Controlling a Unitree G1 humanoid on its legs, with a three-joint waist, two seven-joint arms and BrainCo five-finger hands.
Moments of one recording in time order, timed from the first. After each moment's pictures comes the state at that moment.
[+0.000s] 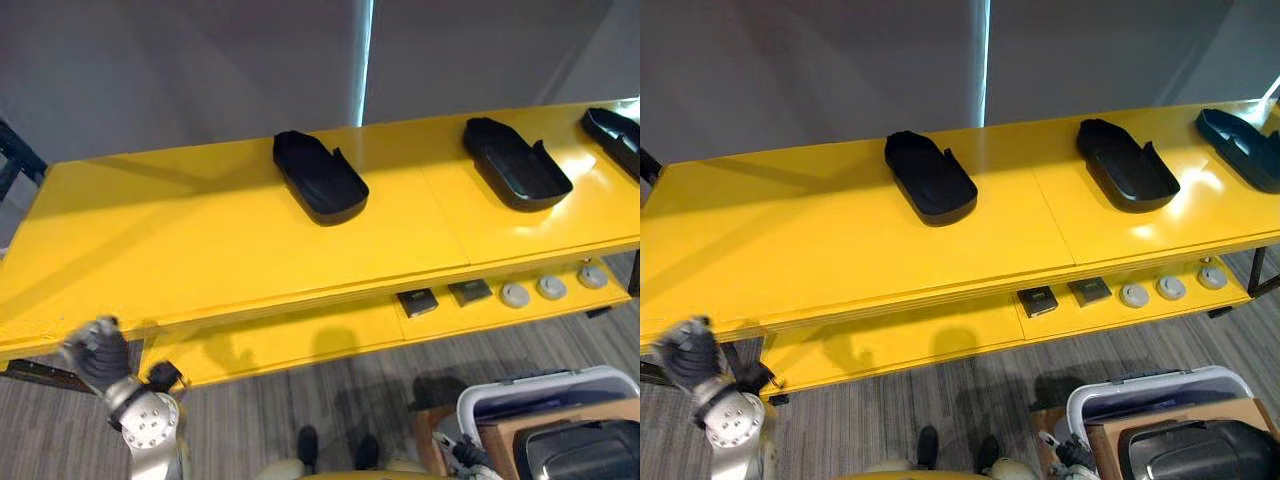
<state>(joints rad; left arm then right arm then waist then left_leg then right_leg) 0.25 -0.01 0.33 0.44 -0.04 -0.10 0.39 0.11 -0.02 -0.30 0.88 0.14 -0.06 -0.17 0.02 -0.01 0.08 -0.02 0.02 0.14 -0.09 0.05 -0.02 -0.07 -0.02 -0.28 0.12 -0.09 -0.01</state>
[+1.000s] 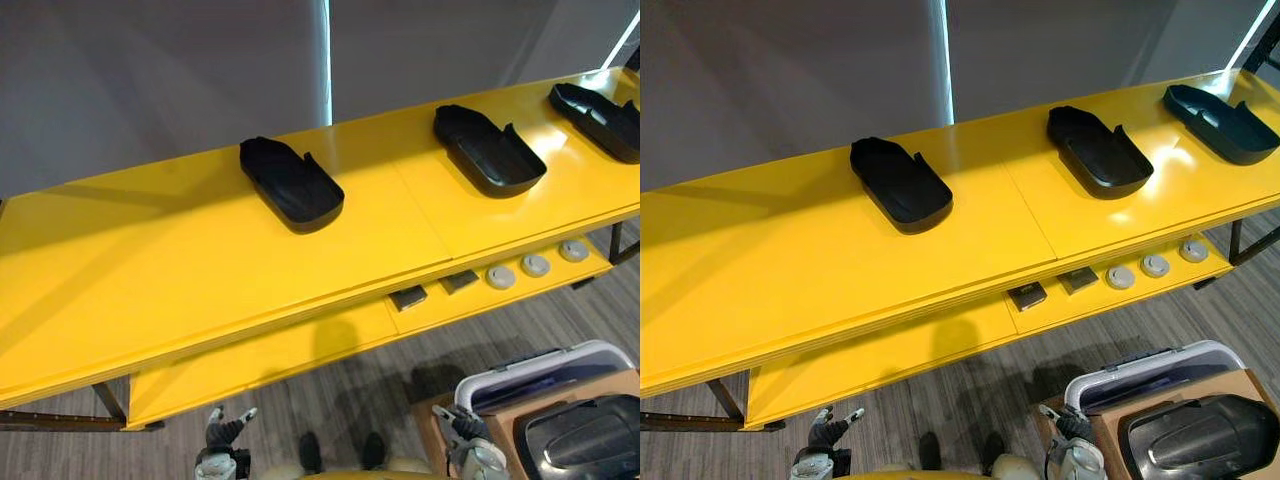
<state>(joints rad) 0.07 0.07 0.12 0.92 0.12 -0.05 0.22 -0.01 -0.05 -0.34 0.98 0.11 -0.06 -0.17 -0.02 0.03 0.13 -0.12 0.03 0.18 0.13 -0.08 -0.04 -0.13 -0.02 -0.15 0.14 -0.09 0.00</state>
